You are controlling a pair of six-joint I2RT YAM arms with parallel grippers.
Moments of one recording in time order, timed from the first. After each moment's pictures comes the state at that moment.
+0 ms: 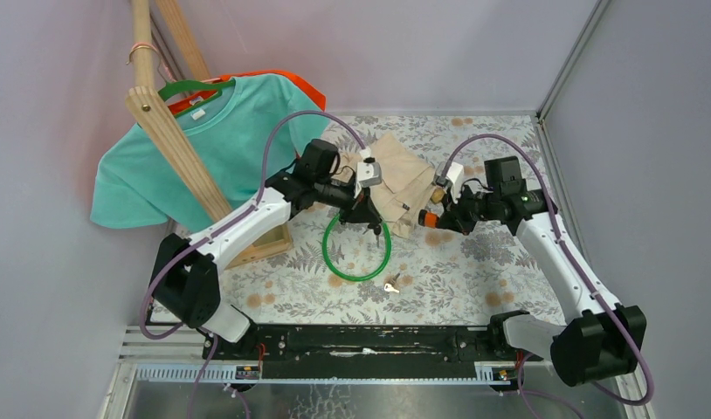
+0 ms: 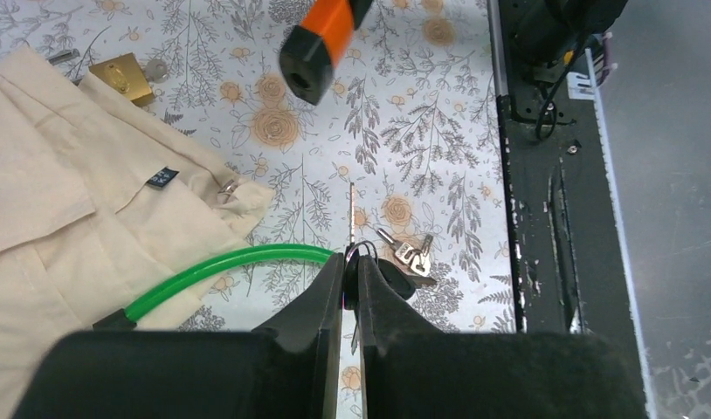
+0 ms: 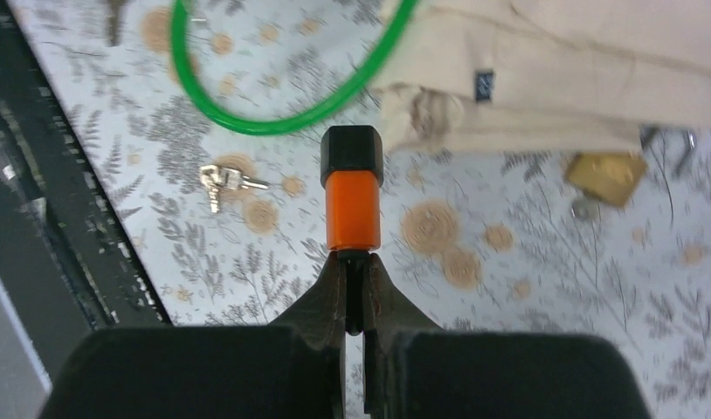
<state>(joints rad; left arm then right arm) -0.56 1.53 1.20 -0.36 0.97 0.39 0.21 1.16 1.02 -0.80 -0.73 -0.65</state>
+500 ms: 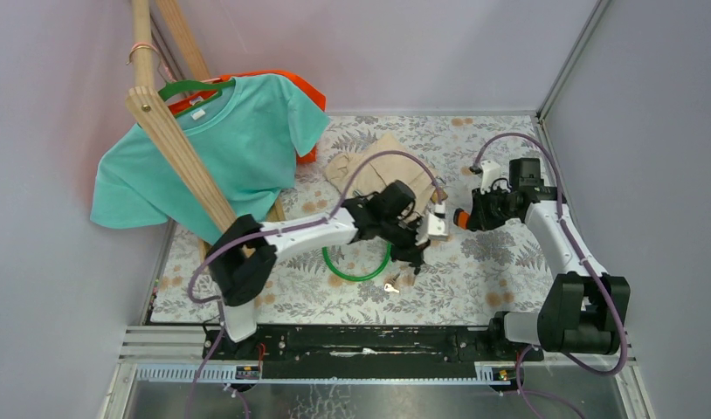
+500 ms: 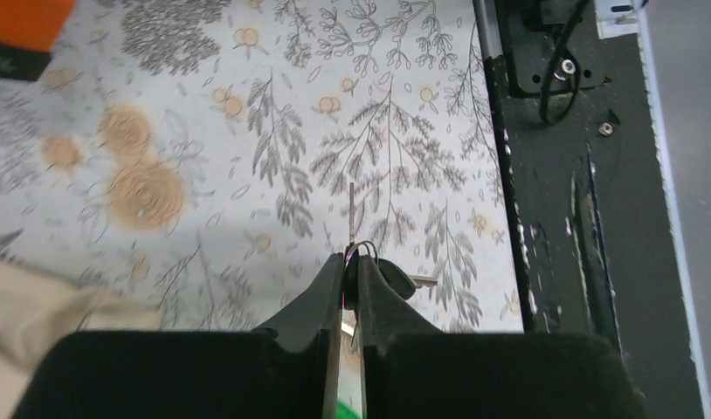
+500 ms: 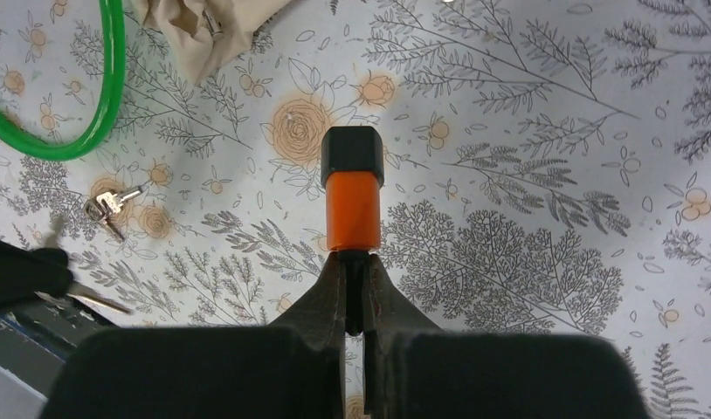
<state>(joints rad) -0.91 1.79 1.31 -0.33 0.70 0.43 -0.03 1.31 0.95 -0.74 -0.48 -0.37</state>
